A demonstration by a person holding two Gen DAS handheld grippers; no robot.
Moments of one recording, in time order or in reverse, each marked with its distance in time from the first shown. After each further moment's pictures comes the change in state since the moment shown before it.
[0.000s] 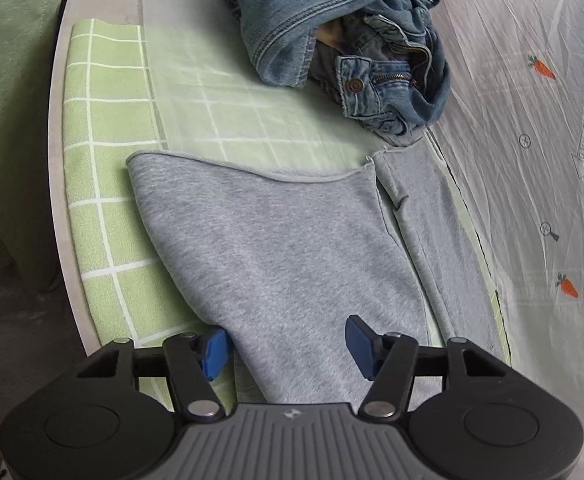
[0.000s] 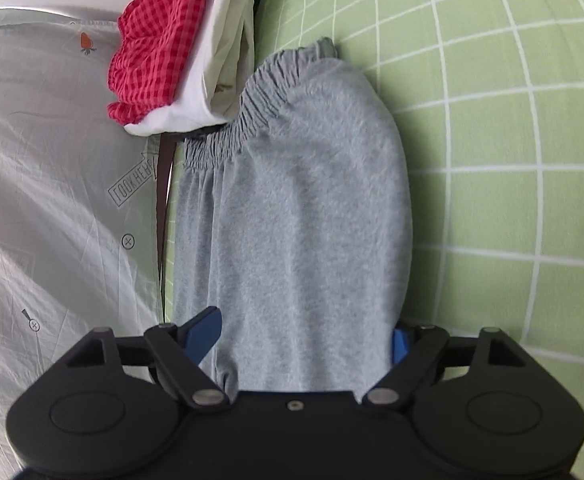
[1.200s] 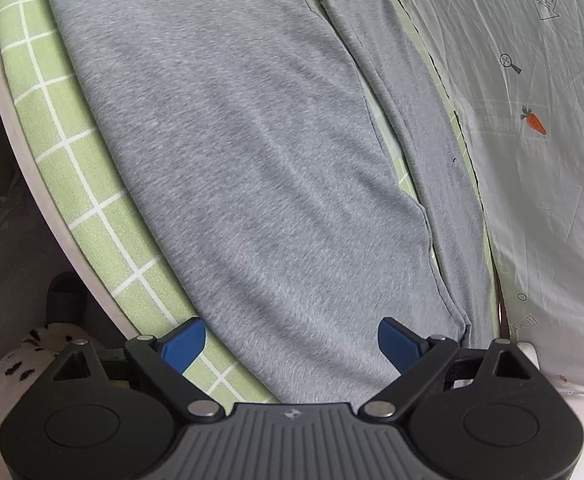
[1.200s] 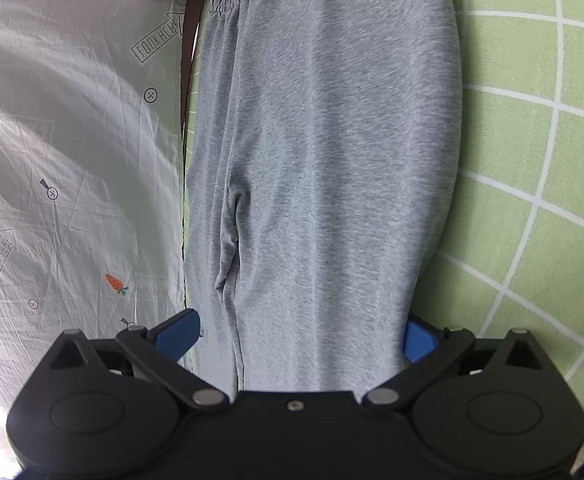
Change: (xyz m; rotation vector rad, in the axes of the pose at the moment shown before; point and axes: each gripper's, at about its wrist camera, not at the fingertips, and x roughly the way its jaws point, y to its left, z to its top) left arm 0.003 -0.038 -0.100 0.135 0.452 -0.097; right arm -0.003 -0.008 -0.072 -0.055 0.385 0.089
